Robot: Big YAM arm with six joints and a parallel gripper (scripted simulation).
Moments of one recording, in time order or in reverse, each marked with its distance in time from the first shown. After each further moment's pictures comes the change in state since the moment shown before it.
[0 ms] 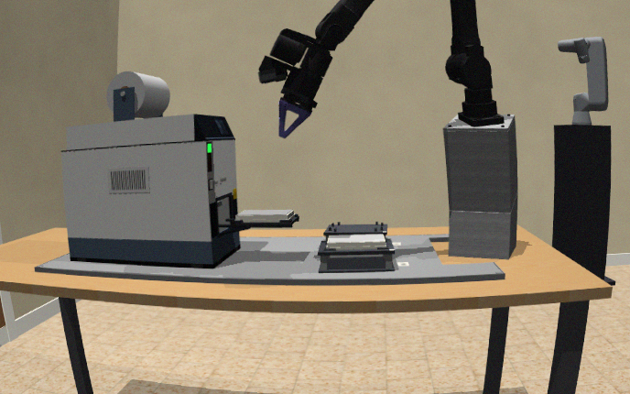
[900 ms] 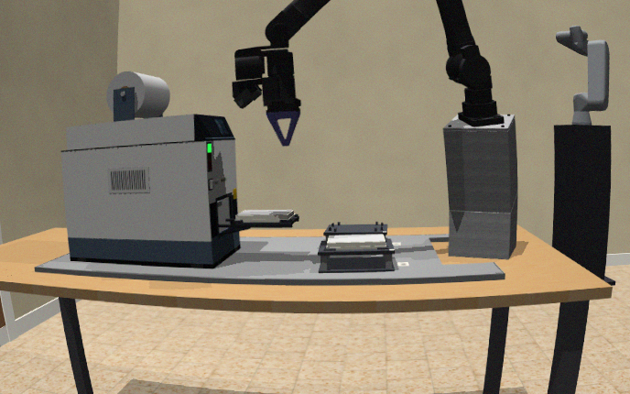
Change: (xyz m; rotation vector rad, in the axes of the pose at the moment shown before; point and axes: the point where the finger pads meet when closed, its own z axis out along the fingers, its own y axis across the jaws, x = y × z) arm 0.011 -0.002 0.014 0.030 0.493 -0.024
